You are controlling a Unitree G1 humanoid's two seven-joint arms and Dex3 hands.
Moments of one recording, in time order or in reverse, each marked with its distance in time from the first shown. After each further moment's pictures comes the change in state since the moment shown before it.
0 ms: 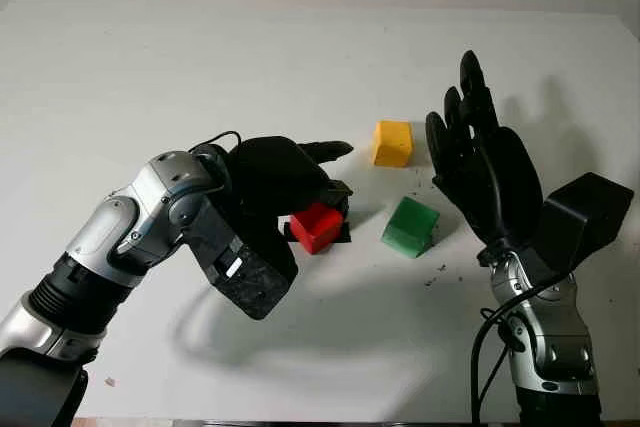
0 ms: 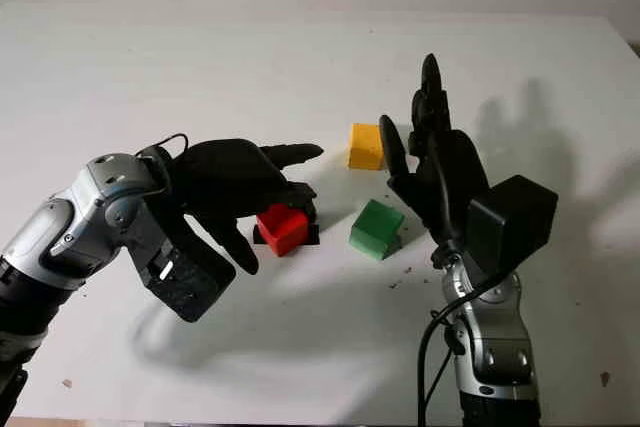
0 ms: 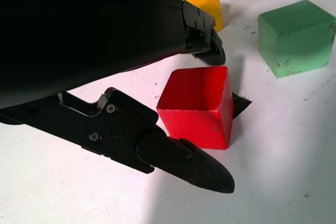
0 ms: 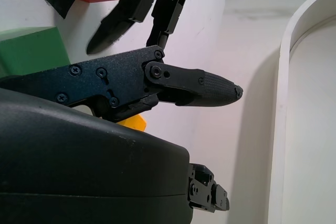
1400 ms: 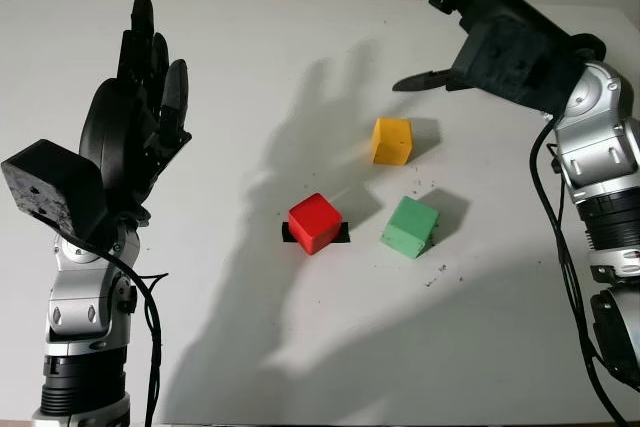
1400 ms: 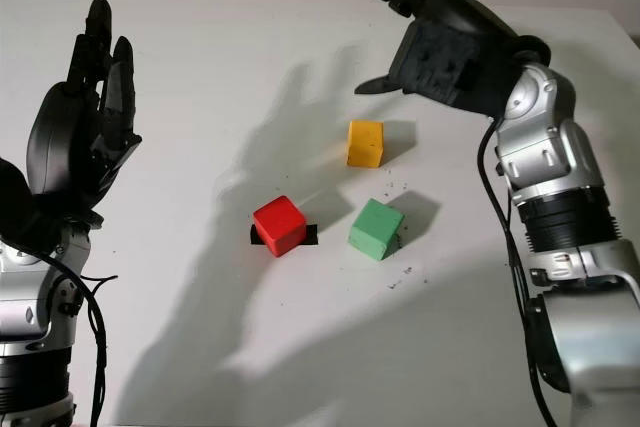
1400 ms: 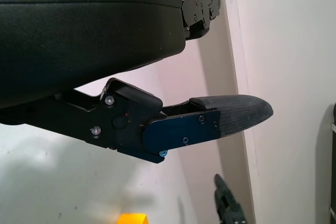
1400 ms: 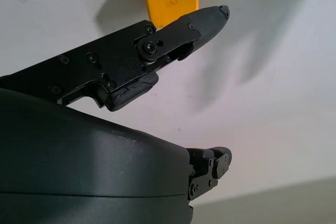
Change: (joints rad) left arm 0.354 -0.346 0.621 -0.102 -0.824 0.354 0.648; right arm -0.754 -0.459 0.308 0.722 -0.583 -0.148 0.226
